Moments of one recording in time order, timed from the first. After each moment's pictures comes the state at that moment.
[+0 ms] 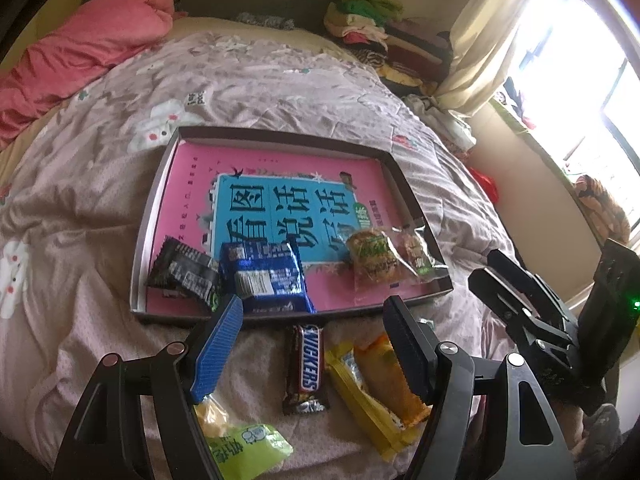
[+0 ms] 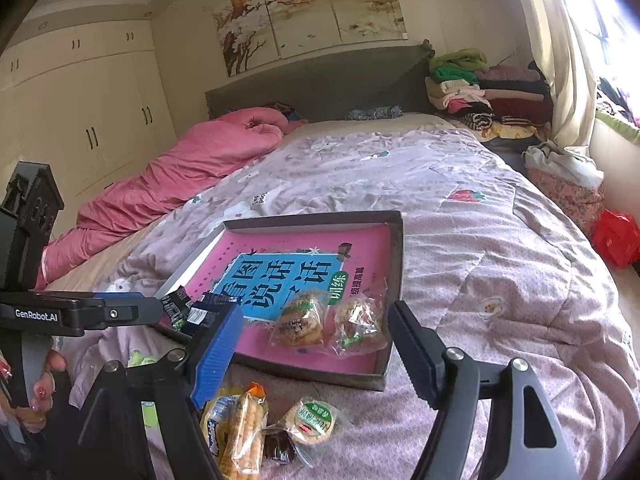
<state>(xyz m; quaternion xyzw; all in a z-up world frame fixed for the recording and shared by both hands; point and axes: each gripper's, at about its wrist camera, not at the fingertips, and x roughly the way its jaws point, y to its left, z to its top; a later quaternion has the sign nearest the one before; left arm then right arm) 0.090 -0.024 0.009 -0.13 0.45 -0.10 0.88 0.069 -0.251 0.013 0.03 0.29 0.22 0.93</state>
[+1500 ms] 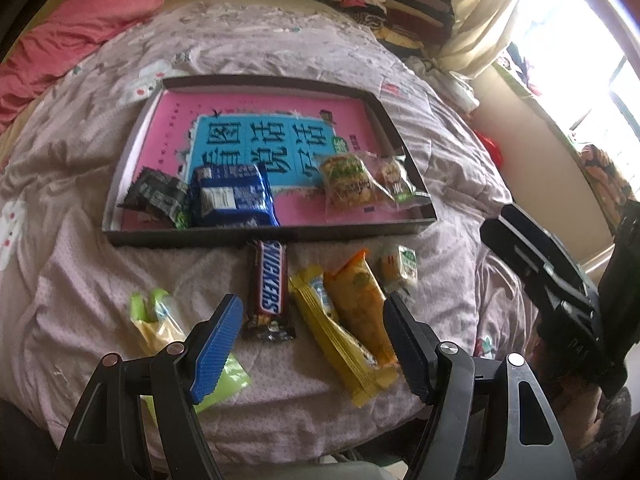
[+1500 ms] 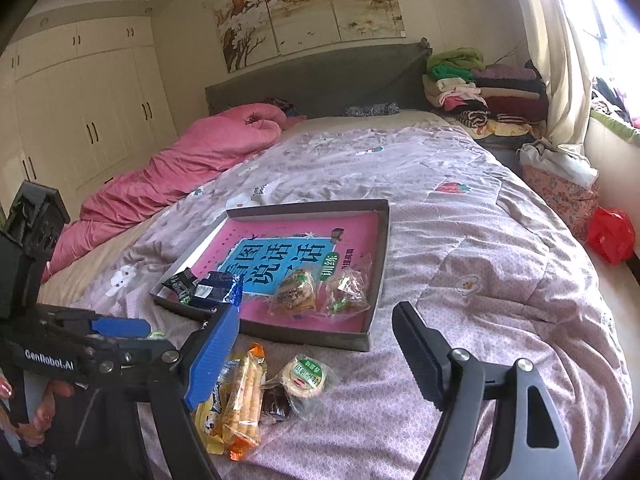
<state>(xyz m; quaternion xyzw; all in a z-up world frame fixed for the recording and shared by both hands) 0.055 -0.063 -0.006 -0.11 0.51 -0.10 0.85 0.038 -0.270 0.020 0.03 0.30 0.21 0.93</state>
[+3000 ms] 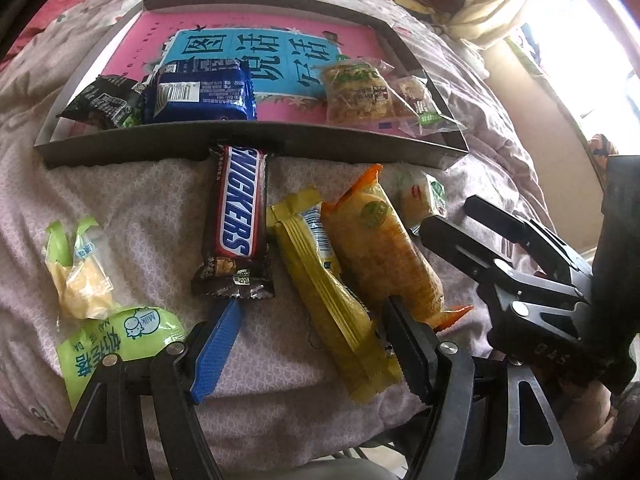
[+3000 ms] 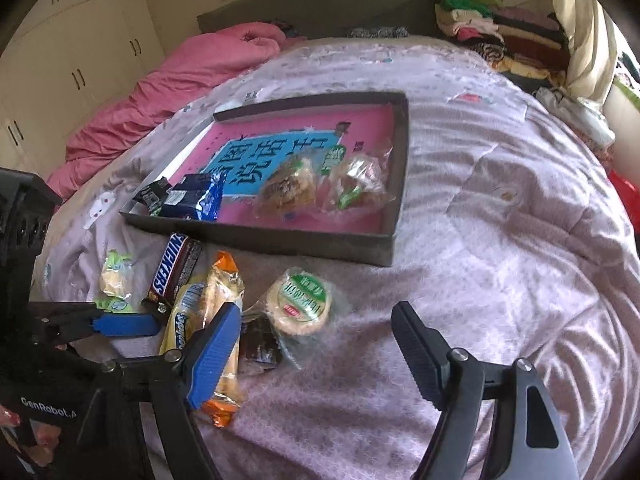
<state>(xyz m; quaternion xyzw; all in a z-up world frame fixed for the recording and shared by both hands) 0.062 -0.086 -0.074 -0.12 0.57 -0.11 0.81 0.062 -0.247 -0.048 -0.01 0.44 0.22 0.87</state>
